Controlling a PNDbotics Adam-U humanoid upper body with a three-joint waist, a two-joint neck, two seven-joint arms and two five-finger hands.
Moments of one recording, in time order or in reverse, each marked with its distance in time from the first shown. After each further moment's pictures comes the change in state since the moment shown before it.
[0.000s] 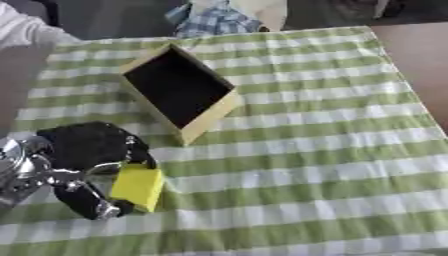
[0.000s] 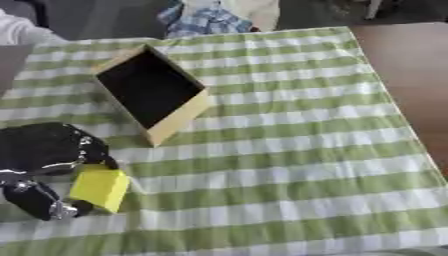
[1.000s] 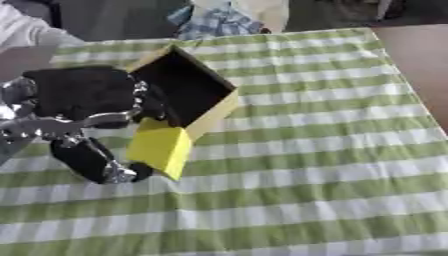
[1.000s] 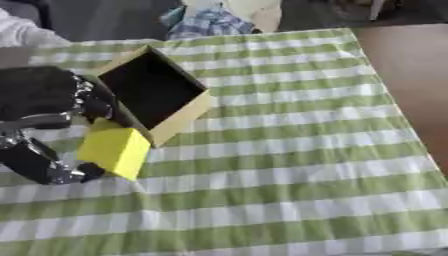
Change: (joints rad) left arm -0.207 -0.057 0.072 -0.053 0.172 0.034 -0.021; right arm 0.005 0.000 0.000 0.000 0.000 0.000 0.000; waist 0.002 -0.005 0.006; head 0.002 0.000
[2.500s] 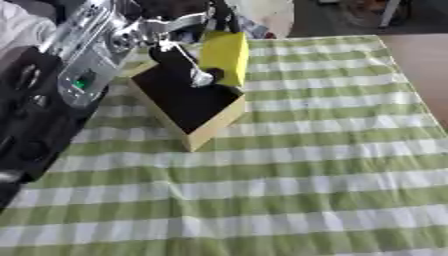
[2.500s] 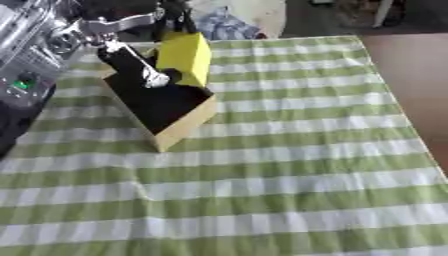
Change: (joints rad) left arm -0.340 -0.401 0.084 0.624 -0.272 -0.028 0.112; right arm -0.014 0.002 0.003 0.000 -0.017 -0.004 0.007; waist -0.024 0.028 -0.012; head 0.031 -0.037
